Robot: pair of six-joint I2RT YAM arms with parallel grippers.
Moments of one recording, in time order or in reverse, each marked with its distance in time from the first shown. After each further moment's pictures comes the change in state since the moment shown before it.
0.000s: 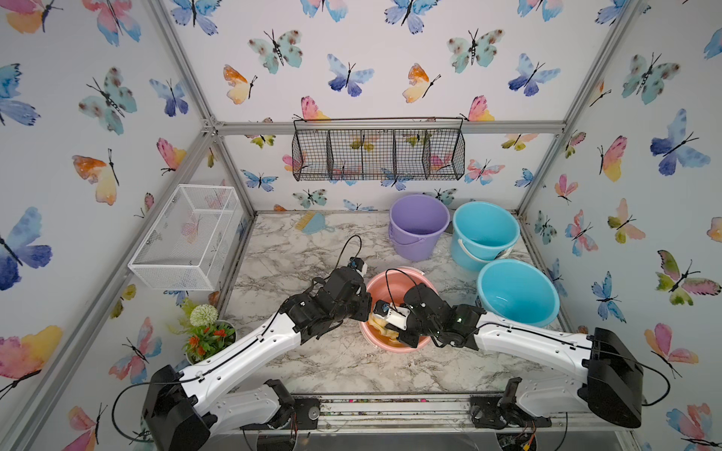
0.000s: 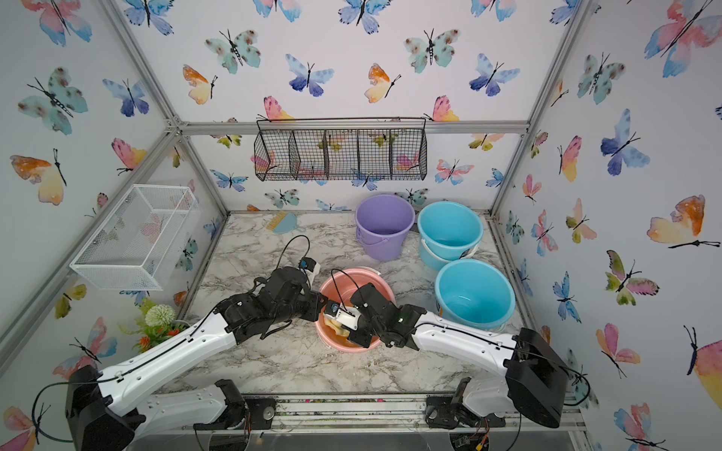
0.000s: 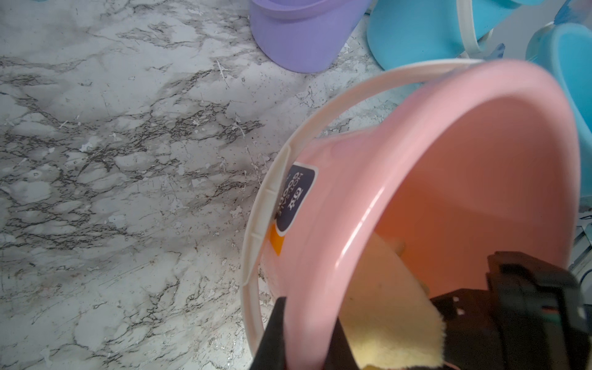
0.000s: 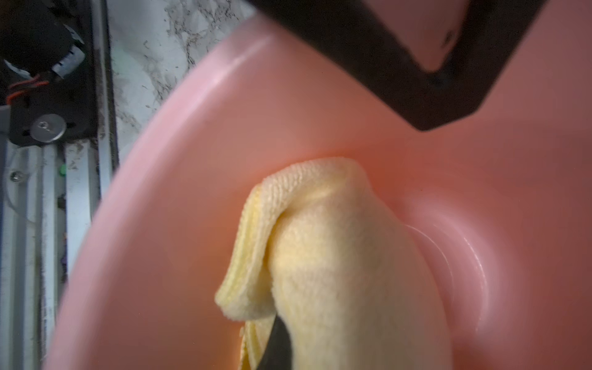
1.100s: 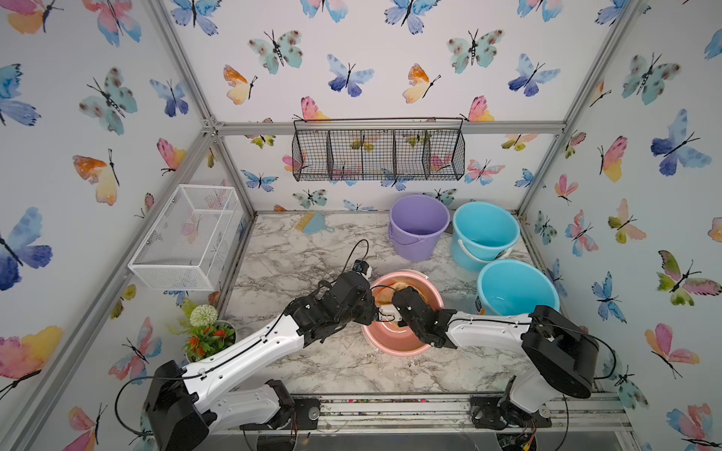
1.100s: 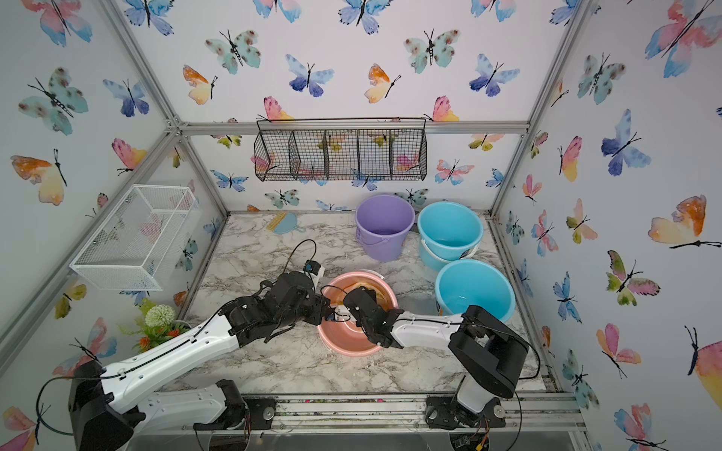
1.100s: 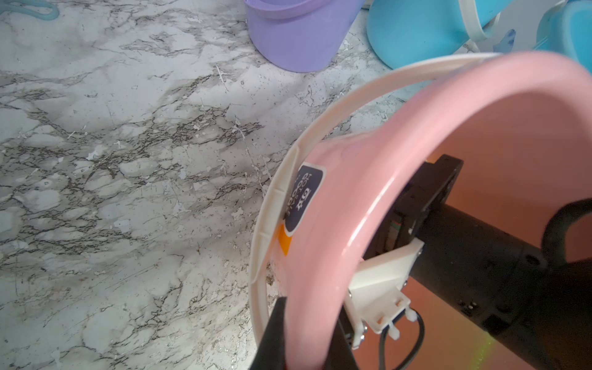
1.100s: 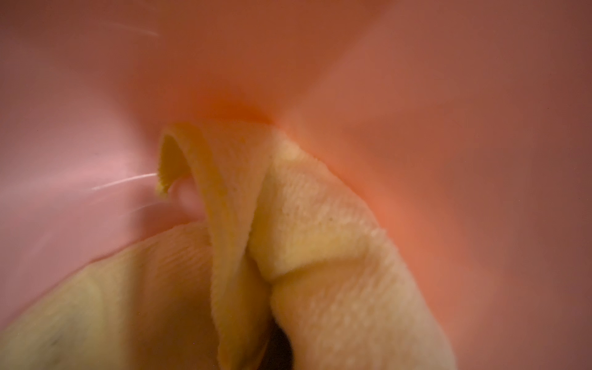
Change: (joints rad) left arm -0.061 0.019 0.003 0.001 -0.059 0.008; right arm -0.012 0.220 -0.076 0.481 0.623 -0.809
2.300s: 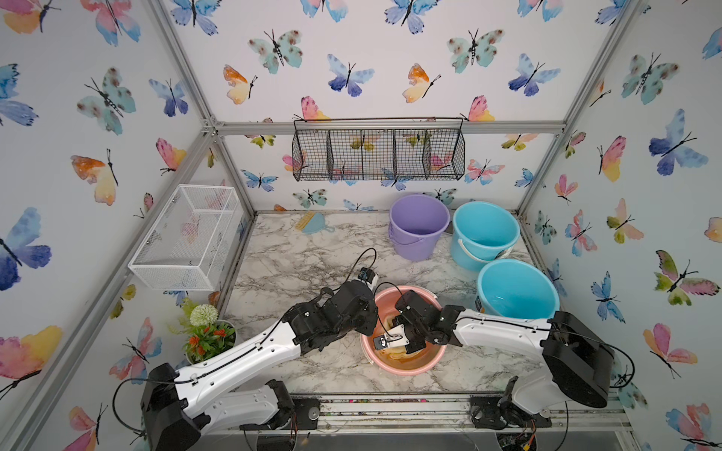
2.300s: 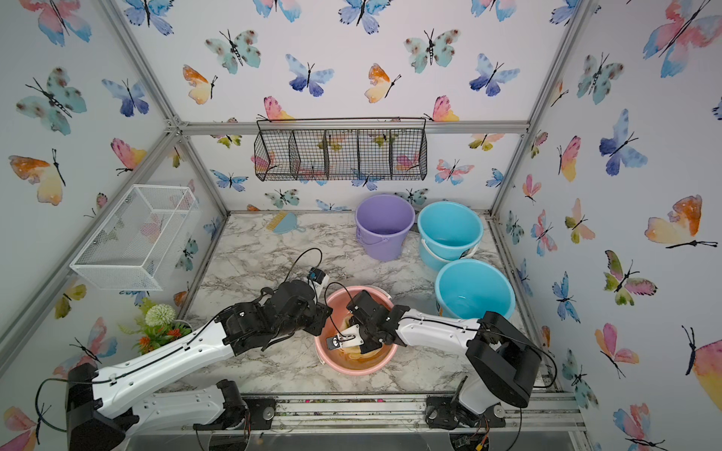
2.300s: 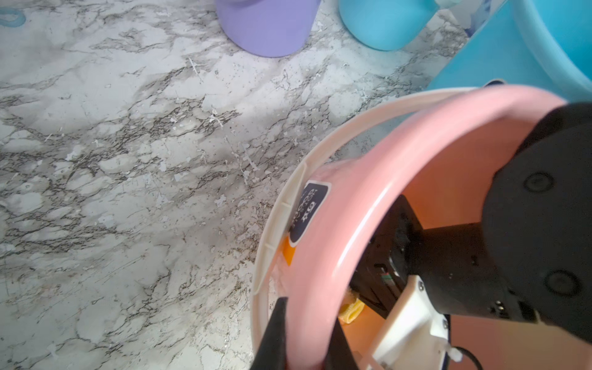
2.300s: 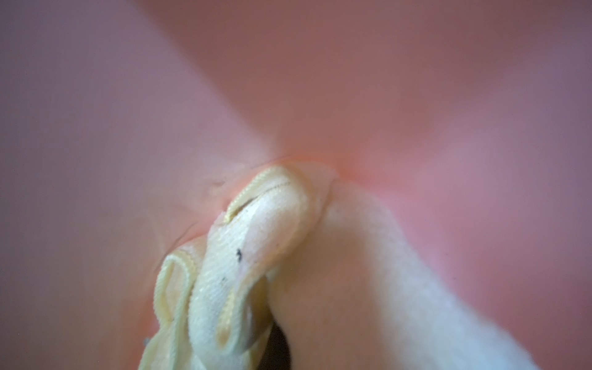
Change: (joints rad) left arm -0.086 -0.055 -0.002 -0.032 -0.026 0.019; right arm -0.001 -0.103 -0.007 -0.365 -0.628 0.154
